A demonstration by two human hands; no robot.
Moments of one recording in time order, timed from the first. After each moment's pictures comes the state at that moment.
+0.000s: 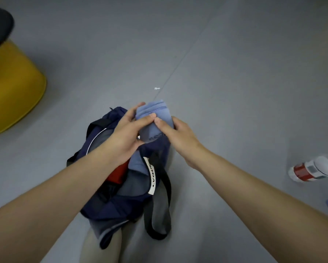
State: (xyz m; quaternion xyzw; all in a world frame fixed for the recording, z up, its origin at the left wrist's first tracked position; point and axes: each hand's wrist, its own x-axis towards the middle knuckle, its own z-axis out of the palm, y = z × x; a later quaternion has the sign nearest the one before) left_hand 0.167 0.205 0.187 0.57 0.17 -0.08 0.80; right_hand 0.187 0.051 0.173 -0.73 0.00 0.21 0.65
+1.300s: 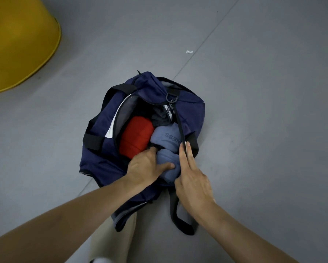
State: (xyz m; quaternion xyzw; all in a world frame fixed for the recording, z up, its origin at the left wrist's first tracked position) left_hand 0.086 0.238 -0.003 0.95 0.16 -0.19 0.20; right_hand 0.073 0.076 0.036 -0.95 -0.12 0.21 0.17
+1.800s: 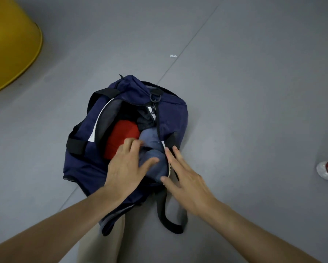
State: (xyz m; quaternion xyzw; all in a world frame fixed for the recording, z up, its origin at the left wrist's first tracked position) left_hand 0.071 0.242 0.026 0.97 0.07 0.00 0.23; right_hand 0.081 0.032 0.051 -0.88 -0.20 0.26 0.34
